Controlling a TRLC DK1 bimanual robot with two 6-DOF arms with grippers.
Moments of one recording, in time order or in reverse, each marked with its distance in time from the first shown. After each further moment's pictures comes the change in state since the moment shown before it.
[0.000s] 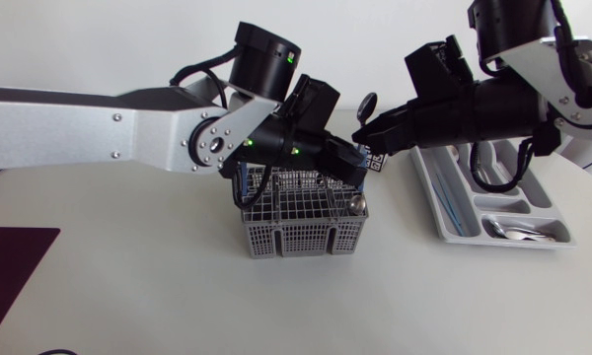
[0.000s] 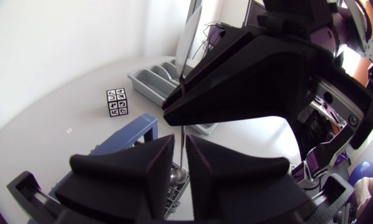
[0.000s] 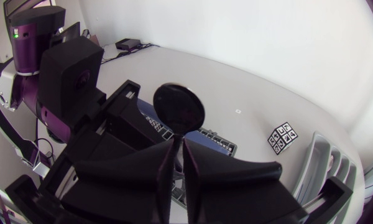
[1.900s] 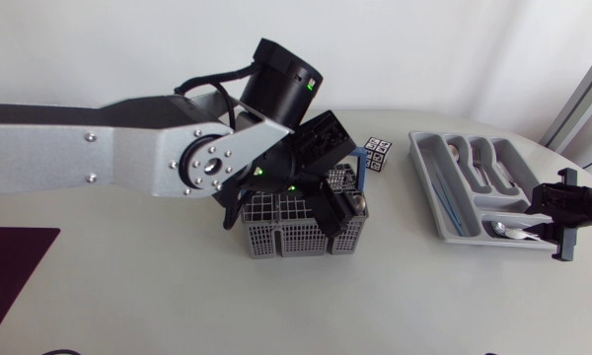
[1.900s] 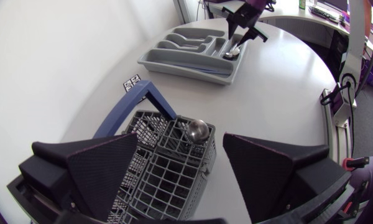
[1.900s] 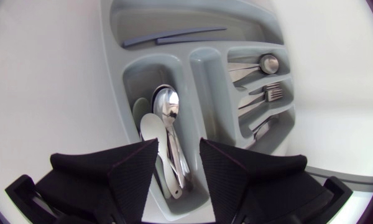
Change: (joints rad) left arm -0.097 -0.066 -0.053 -0.179 -0.291 0.413; right arm -0.968 0.420 -0.093 0.029 0.105 -1.654
